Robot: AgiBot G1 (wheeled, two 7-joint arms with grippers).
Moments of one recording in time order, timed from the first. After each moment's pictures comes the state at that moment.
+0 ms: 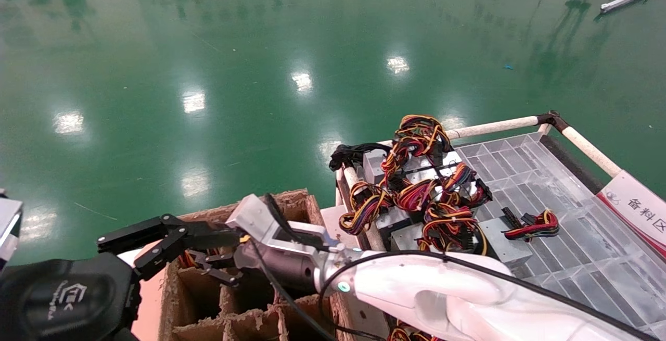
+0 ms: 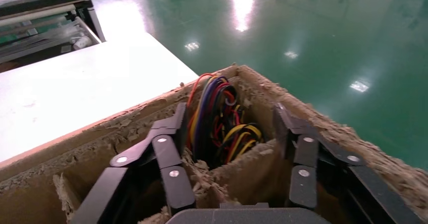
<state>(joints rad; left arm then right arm) -1.09 0.59 0.32 -1.28 0.70 1.48 -0.16 1.46 -1.35 -1.43 0.70 -0.29 -0.59 -0.40</state>
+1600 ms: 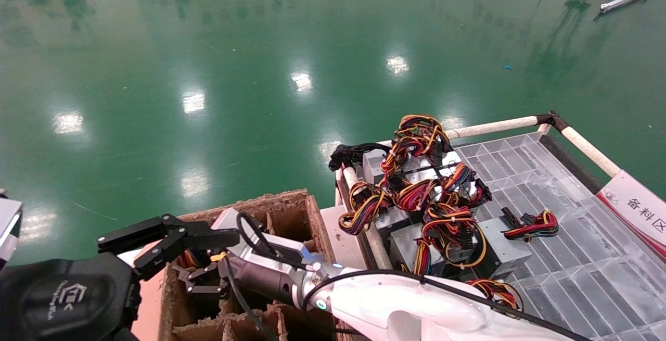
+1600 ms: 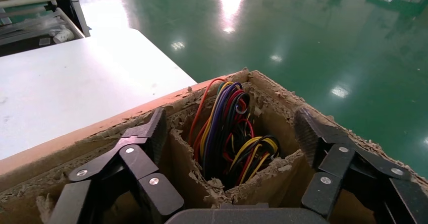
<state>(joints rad) -1.09 0.59 0.32 -1.28 0.70 1.48 -0.16 1.42 -1.38 -1.48 0.81 -0.15 -0.40 -0.58</state>
